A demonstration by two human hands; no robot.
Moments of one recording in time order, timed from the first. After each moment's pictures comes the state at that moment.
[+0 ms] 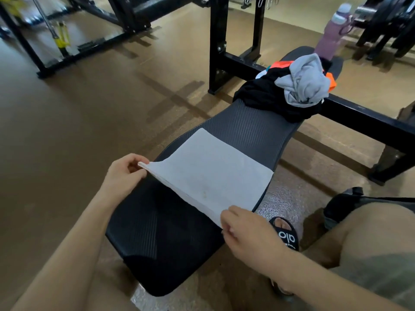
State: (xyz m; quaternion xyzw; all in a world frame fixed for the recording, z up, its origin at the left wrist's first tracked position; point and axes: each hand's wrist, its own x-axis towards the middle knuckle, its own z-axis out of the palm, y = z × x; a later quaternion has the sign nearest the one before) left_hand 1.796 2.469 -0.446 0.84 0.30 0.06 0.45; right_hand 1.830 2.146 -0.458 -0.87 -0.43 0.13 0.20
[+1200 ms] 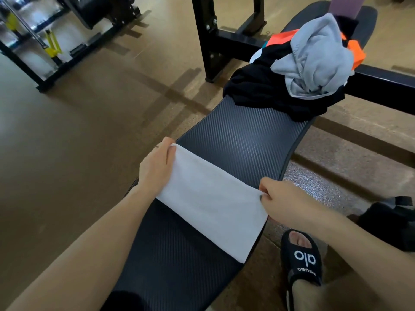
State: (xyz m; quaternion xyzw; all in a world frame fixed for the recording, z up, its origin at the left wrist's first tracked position) left_hand 1.996 2.425 -0.527 0.95 0.23 0.04 0.19; right_hand 2.040 2.112 -0.495 -0.89 -0.21 0.35 0.20
